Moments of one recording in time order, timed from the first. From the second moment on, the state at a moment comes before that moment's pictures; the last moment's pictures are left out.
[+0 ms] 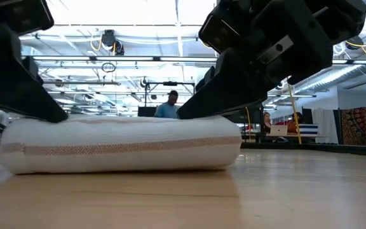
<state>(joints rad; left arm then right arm) -0.82 1.73 0.75 0.06 -0.74 -0.96 0.32 1.91 0.89 0.50 -0.04 0.15</state>
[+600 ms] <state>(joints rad) -0.72 1.74 0.75 -0.05 -0.85 -0.81 0.29 1.91 0.89 0.41 0.13 0.13</state>
